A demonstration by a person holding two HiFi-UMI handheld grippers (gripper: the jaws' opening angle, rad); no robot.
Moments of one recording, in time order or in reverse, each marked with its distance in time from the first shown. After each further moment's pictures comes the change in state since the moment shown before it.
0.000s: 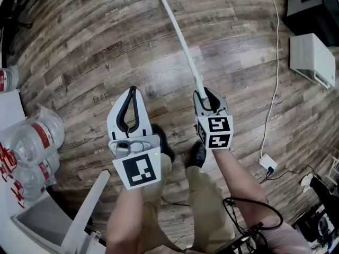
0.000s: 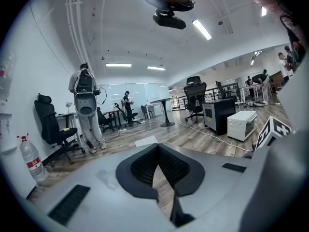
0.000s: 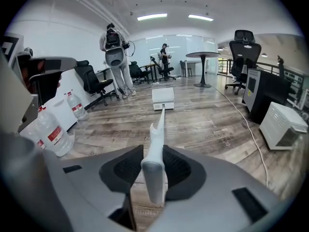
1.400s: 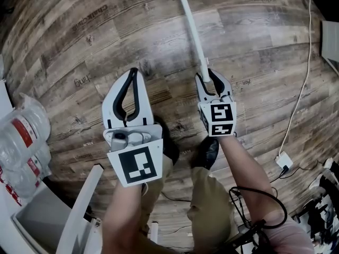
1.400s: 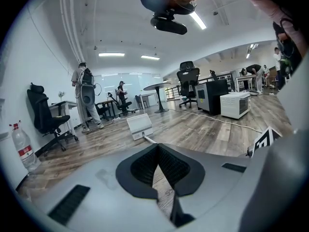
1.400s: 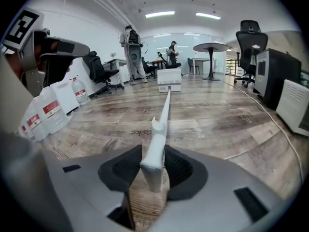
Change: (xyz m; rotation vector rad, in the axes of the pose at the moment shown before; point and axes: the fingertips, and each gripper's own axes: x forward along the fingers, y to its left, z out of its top) left arm 0.043 -0.039 -0.175 0.056 0.119 -0.066; right arm 0.128 -0.007 -0.152 -0.067 -0.007 0.061
